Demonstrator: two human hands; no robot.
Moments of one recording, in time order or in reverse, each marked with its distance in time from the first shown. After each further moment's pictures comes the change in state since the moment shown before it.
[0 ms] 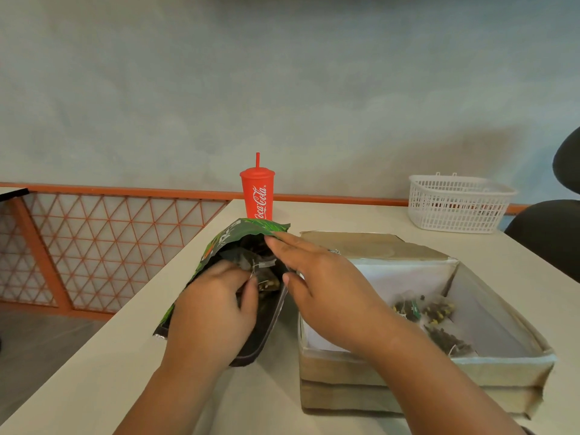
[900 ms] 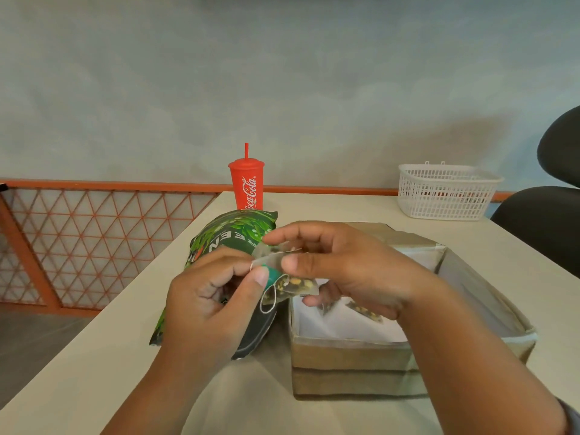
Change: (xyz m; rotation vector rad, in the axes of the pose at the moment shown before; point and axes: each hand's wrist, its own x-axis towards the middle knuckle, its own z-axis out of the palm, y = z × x) left_hand -0.007 0.023 -0.015 -0.781 0.075 0.065; right_hand -0.011 0.010 -0.034 0.886 -0.222 0.242
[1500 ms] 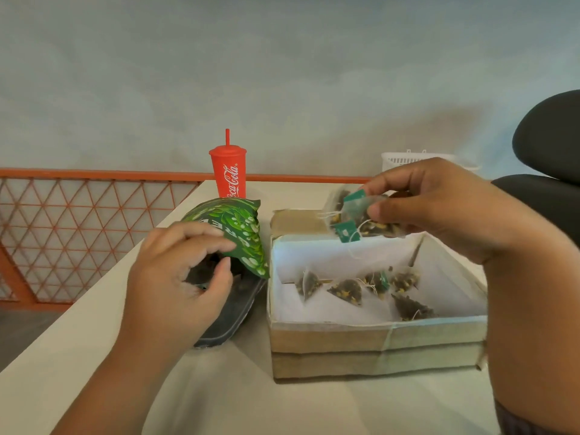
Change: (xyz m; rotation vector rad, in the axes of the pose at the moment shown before) left_hand 0.004 -0.015 -0.010 0.400 0.026 0.099; right_hand -0.043 -0.017 -0.067 -0.296 0.413 -0.052
